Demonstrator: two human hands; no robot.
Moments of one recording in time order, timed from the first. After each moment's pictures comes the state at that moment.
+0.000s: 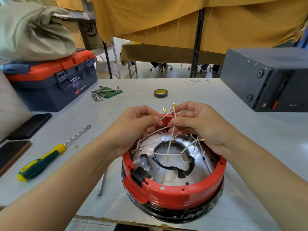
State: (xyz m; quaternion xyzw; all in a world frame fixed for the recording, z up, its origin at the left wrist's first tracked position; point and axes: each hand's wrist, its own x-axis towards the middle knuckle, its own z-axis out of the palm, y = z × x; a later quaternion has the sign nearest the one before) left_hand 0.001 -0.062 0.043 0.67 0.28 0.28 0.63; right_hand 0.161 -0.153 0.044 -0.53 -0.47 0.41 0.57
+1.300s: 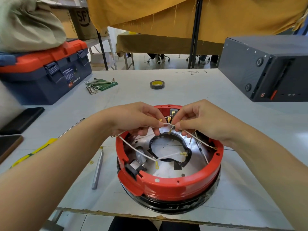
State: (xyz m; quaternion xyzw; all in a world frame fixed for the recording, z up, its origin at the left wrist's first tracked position) left_hand 0.014 -0.036 0.051 0.81 0.29 0.00 0.52; right_hand 0.176 -0.163 0.040 -0.63 -0.55 0.34 0.42
